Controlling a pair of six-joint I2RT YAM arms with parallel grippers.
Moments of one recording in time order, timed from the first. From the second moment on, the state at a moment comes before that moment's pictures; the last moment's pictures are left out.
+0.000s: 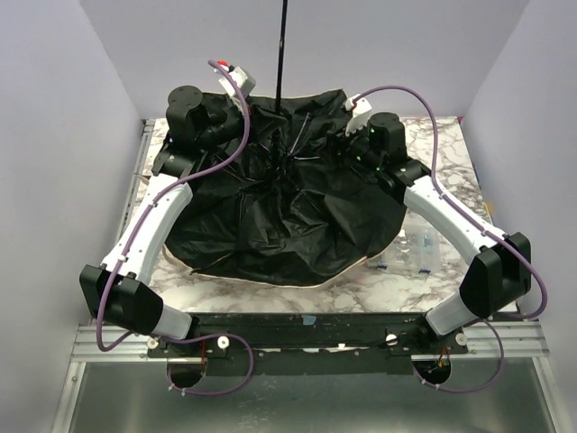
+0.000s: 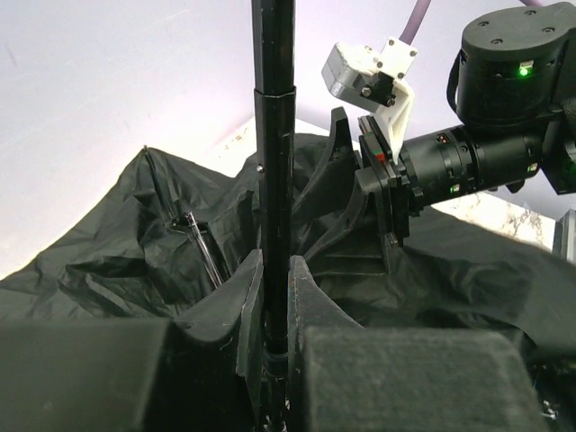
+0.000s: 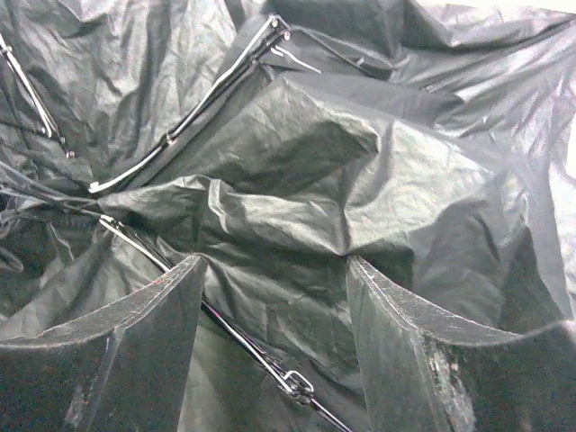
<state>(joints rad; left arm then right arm) -0.30 1.43 1.49 0.01 0.74 -0.11 0.47 1.54 1.33 -0.08 -0.15 0.01</state>
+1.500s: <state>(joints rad) -0.38 1.48 1.48 0.02 0.87 0.03 0.51 1.62 1.61 0.40 -0.66 0.36</state>
